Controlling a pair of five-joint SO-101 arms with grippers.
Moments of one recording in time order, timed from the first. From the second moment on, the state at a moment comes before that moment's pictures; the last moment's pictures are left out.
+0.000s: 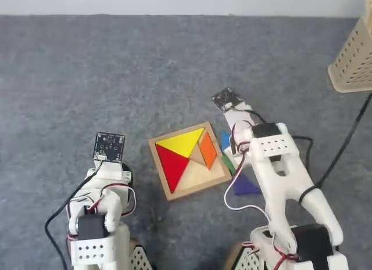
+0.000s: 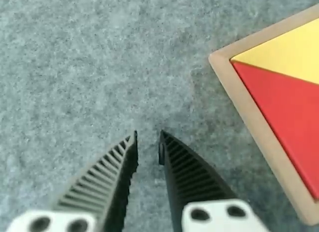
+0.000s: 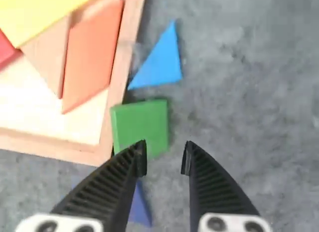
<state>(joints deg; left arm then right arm) -11.1 -103.4 97.1 69.8 -6.1 -15.8 -16.9 42.5 59.2 21.7</state>
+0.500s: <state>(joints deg) -11.1 -103.4 97.1 69.8 -6.1 -26.5 -14.2 37.3 58.8 17.7</state>
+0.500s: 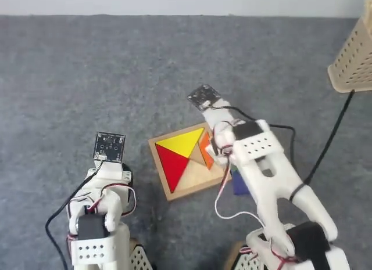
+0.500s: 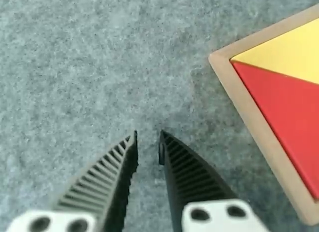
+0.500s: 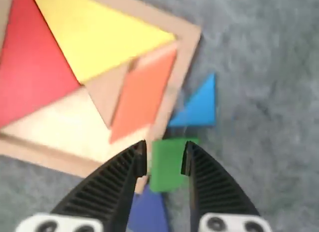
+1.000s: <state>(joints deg) -11.1 -103.4 97.1 69.8 -6.1 -28.7 7.2 25.7 54.2 13.5</state>
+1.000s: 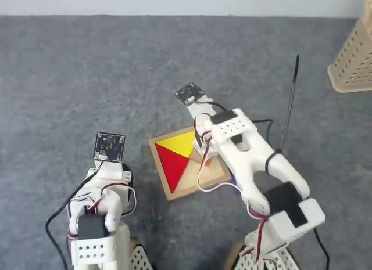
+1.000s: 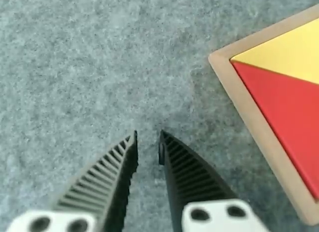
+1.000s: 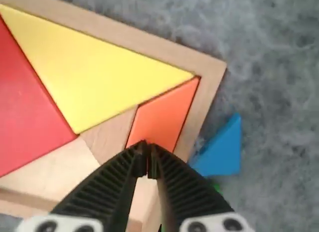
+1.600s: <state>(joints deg) -11.1 -103.4 97.1 69.8 -6.1 -28.5 -1.9 22.2 54.8 11.5</state>
